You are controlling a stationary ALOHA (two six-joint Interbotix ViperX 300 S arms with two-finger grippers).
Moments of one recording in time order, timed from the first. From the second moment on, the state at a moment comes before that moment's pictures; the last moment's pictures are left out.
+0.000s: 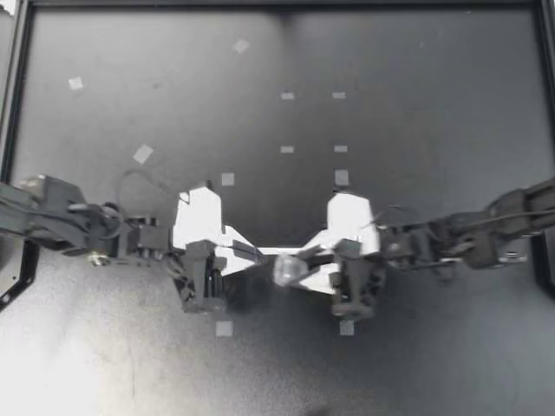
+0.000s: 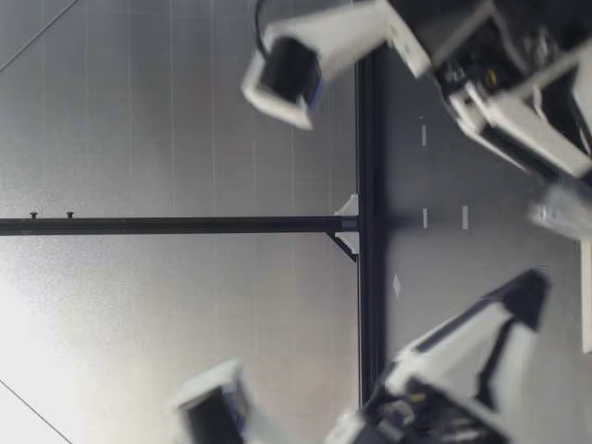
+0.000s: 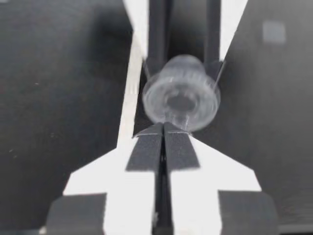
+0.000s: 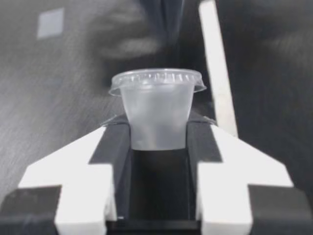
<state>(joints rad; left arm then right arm) -0.07 0.12 0.90 -0.13 -0.44 -0.11 0.01 0.30 0.87 -0.08 -0.64 0.27</state>
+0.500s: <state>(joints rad) -0.11 -0.01 1.02 -0.20 -0.84 -1.38 0.01 0.19 1.05 -0.08 -1.32 0.00</state>
